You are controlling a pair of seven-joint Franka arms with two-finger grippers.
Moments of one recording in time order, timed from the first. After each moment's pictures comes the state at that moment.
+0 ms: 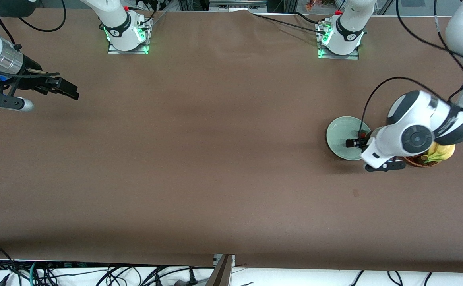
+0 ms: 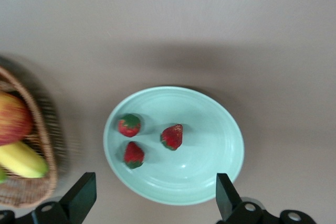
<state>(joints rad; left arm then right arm) 0.84 0.69 -1.13 -1.73 0.65 1.70 -0.55 0.27 -0.01 -0.19 -1.70 0.03 1.59 0.26</state>
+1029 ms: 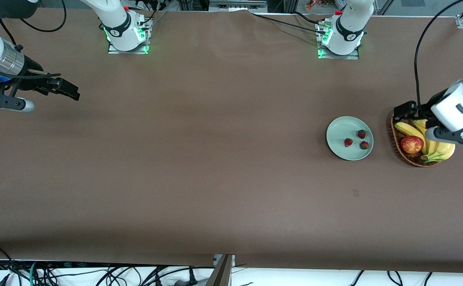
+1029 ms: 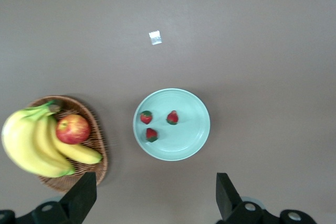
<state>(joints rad) 0.46 0.17 -0.56 -1.49 0.11 1.55 0.03 0.27 -0.01 -0.18 -1.70 0.03 1.59 0.26</state>
